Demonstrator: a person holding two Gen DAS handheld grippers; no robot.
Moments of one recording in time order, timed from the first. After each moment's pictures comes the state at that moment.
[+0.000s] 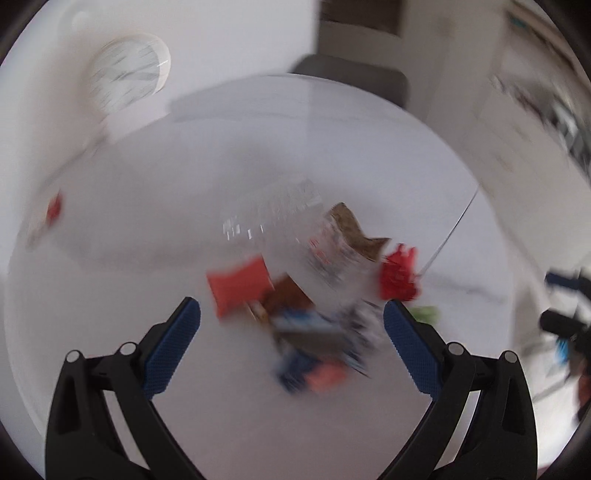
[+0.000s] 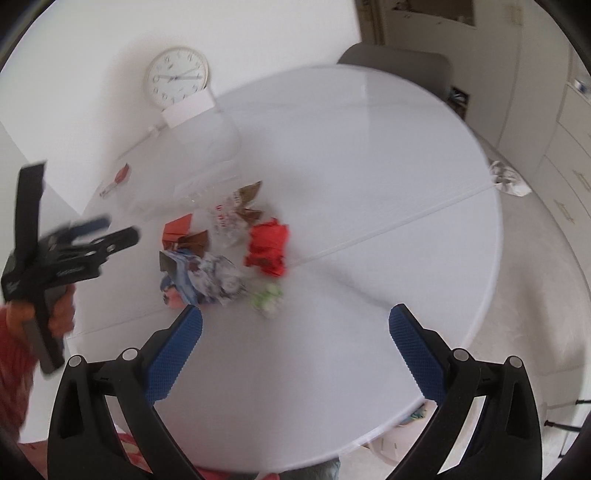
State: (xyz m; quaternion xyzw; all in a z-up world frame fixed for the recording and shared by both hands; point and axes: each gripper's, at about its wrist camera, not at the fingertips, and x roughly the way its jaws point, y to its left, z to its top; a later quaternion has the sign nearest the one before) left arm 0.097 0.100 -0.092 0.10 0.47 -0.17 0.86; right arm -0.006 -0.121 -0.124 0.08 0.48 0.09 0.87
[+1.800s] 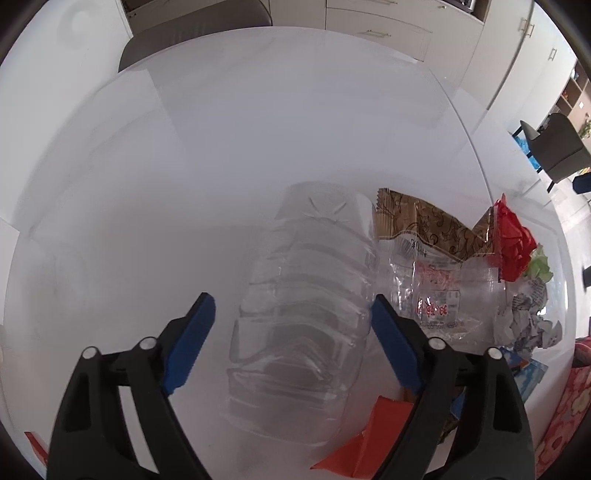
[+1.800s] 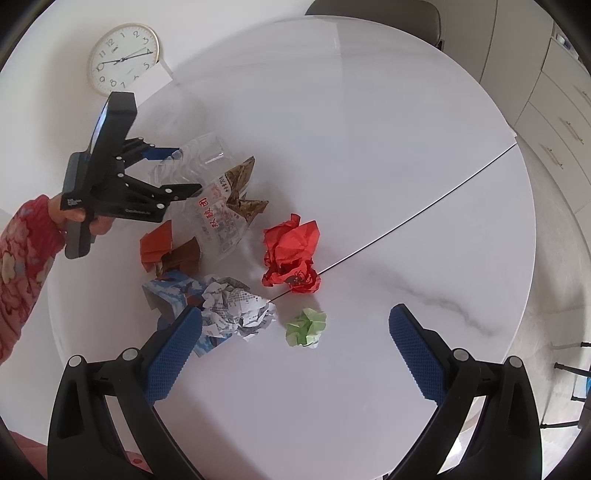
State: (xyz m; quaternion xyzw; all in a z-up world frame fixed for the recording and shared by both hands) left arm 0.280 0.072 -0.191 0.29 0.48 -0.41 0.72; right arm 0.055 -0.072 -0.155 0.13 0.56 0.02 0.82
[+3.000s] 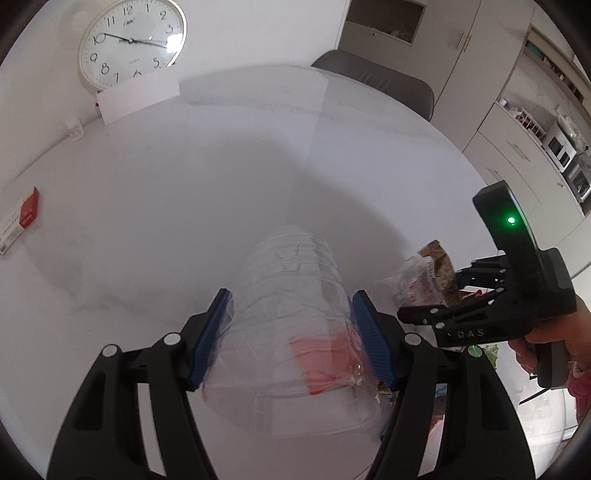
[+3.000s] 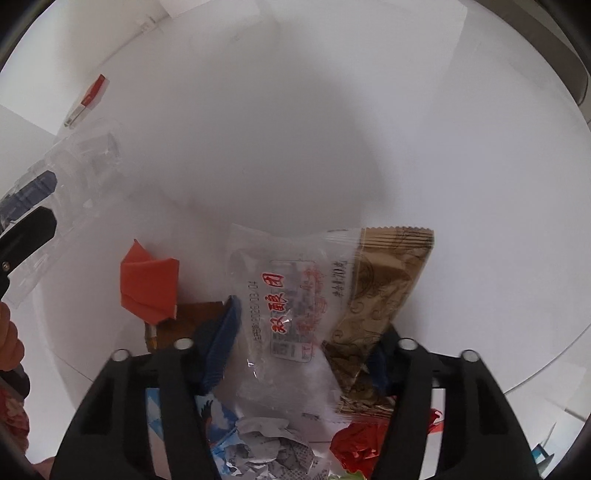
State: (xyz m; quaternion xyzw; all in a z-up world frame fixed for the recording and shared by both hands) left arm 0.212 0.202 -0.134 0.01 0.49 -0.18 0.85; right arm 0.204 0.030 -0.224 -0.01 0.64 0.15 0.75
